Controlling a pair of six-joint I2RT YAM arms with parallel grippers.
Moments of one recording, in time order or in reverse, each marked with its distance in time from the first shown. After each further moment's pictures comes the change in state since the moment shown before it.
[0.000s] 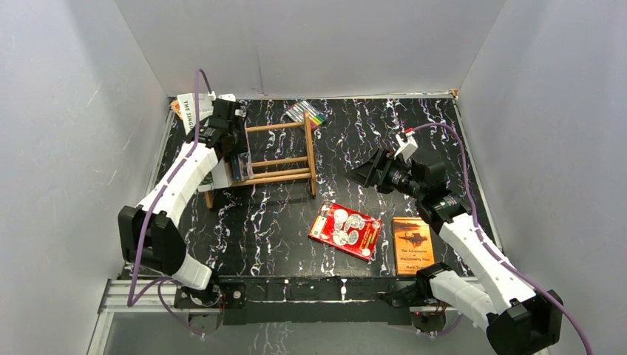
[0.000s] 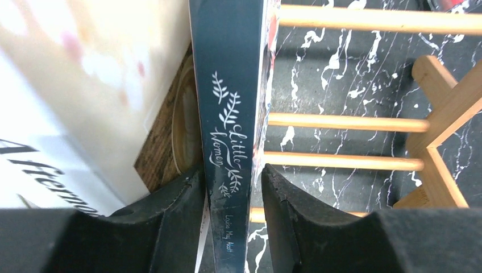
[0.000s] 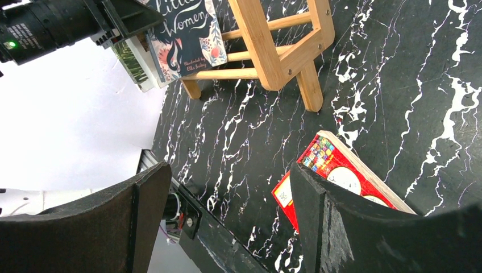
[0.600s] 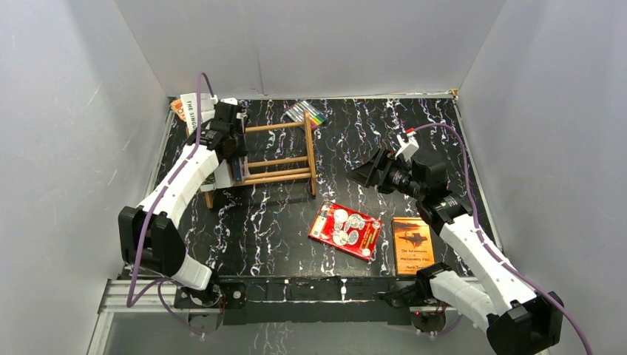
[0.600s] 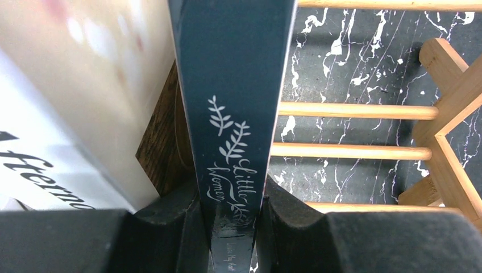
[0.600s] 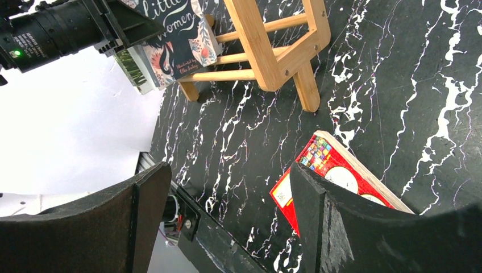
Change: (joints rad) left arm -0.006 -0.010 -0.019 0.000 0.013 0.000; right arm 0.000 -0.010 0.000 -0.011 0.015 -0.001
